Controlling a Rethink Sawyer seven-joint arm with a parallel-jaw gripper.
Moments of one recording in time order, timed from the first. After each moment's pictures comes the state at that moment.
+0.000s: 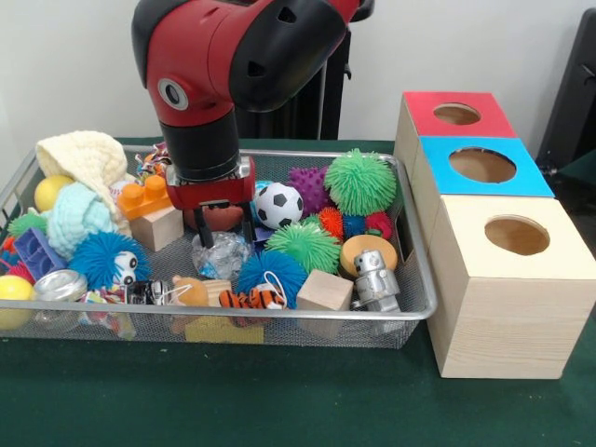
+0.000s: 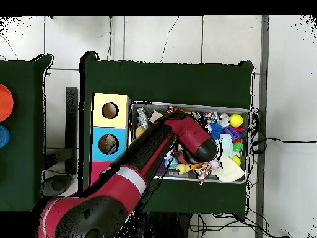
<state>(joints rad) 0.18 0.09 -0.72 1.07 -1.85 -0.90 4.02</state>
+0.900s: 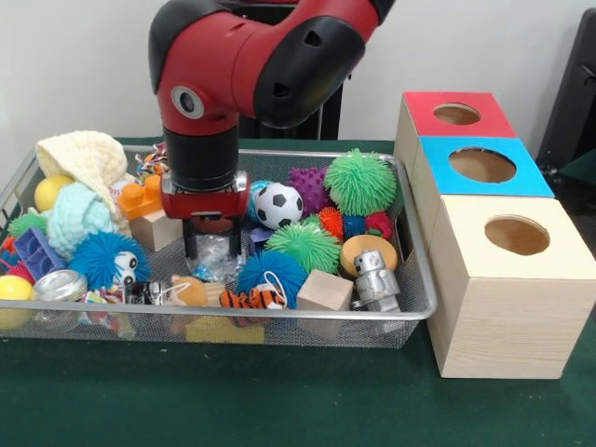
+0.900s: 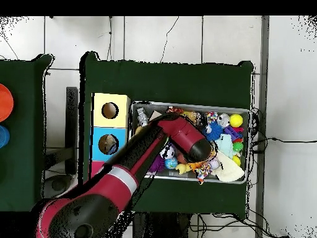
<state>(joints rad) 0.23 0.15 -0.76 1.06 -1.86 -0.75 4.02</state>
